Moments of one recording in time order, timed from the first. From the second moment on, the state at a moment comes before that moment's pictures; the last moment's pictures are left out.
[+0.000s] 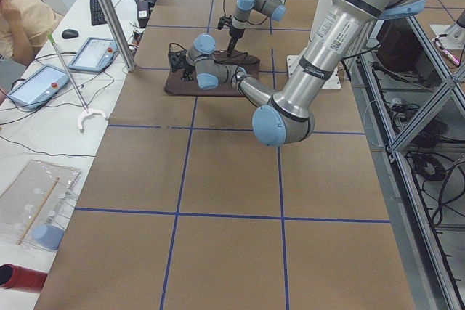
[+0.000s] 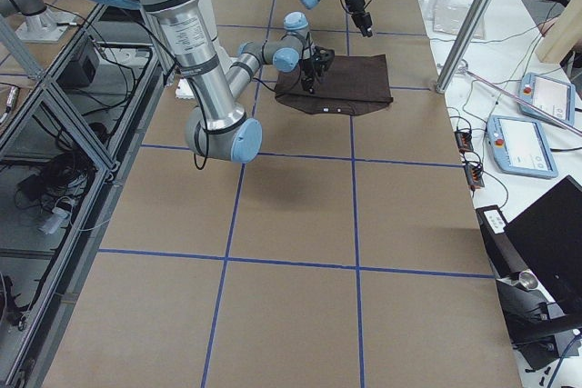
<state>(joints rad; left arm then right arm) -0.79 -2.16 -1.41 -2.41 -1.81 -1.62 0.42 -0.91 1.66 -1.56 1.63 1.41</state>
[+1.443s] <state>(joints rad) -0.79 -2.16 -1.41 -2.41 -1.81 -1.65 0.34 -0.87 1.62 -1.82 1.65 1.16</state>
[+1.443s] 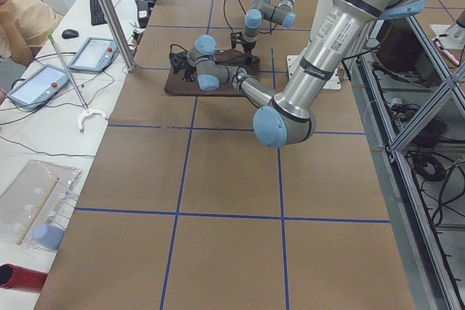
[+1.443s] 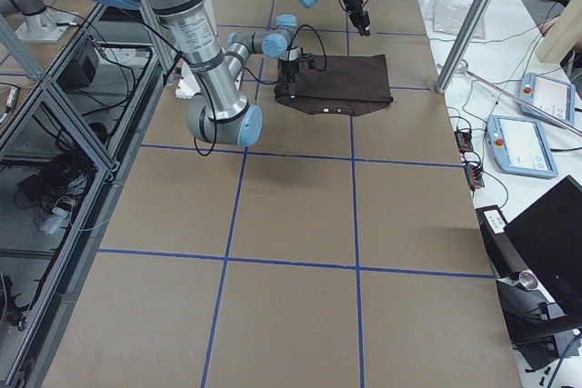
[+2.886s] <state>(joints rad) -0.79 -2.16 -1.43 -2.41 -1.81 -1.65 0.38 -0.97 1.83 -1.89 1.65 0.98</state>
